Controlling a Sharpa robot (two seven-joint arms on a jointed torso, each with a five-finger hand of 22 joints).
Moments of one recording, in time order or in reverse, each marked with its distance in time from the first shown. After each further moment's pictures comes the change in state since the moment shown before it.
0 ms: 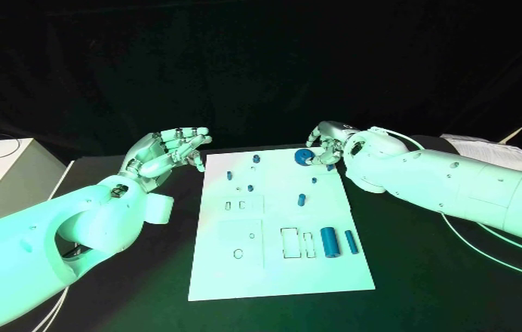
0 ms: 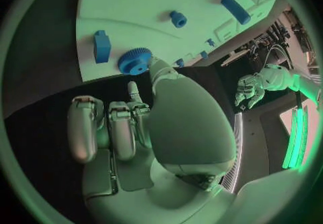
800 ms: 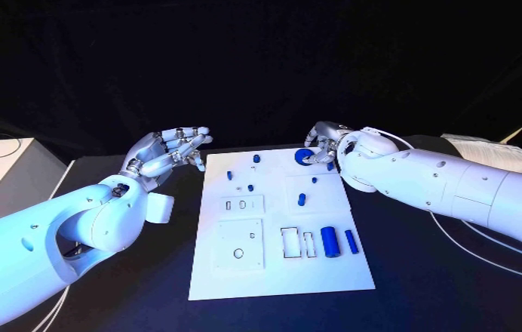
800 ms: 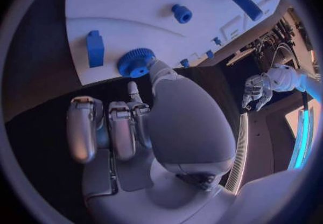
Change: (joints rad) left arm 0.000 0.001 0.000 -0.002 0.000 0.000 -0.001; left_hand 0.000 0.000 0.003 0.003 0.000 0.000 0.000 0.000 0.001 0.000 0.000 0.000 0.000 0.000 0.000 0.004 0.000 0.000 -0.003 0.003 0.004 0.003; right arm -0.007 0.053 -0.001 -0.048 0.005 0.000 -0.056; right_hand -0.006 0.013 0.006 0.000 0.008 0.002 0.002 0.001 0.001 0.000 0.000 0.000 0.000 0.000 0.000 -0.001 0.000 -0.001 -0.004 0.004 0.009 0.000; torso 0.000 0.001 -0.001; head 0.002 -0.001
